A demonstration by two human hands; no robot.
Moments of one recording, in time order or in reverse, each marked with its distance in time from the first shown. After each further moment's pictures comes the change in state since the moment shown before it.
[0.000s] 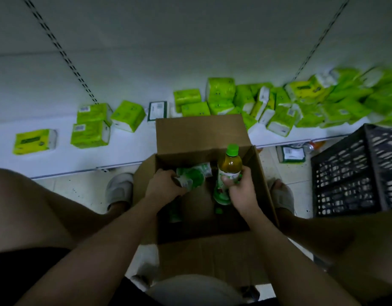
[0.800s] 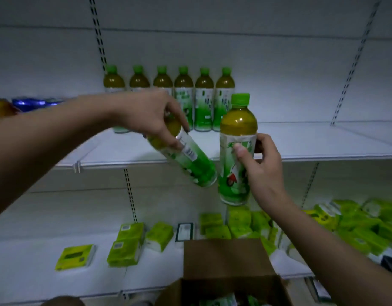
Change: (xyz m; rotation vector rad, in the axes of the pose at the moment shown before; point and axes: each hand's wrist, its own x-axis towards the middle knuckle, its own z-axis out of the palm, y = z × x) left_hand -0.191 0.183 -0.442 0.557 0.371 0.650; right_hand -0.067 -0.370 -0.051 0.260 0.165 -0.965
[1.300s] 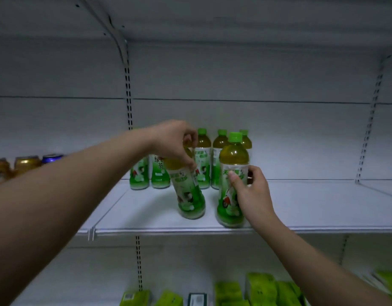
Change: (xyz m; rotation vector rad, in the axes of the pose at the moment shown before) left_hand 0.059 -0.050 -0.054 0.034 0.238 -0.137; right_hand 0.096 -0.007 0.072 0.018 -0.002 0.119
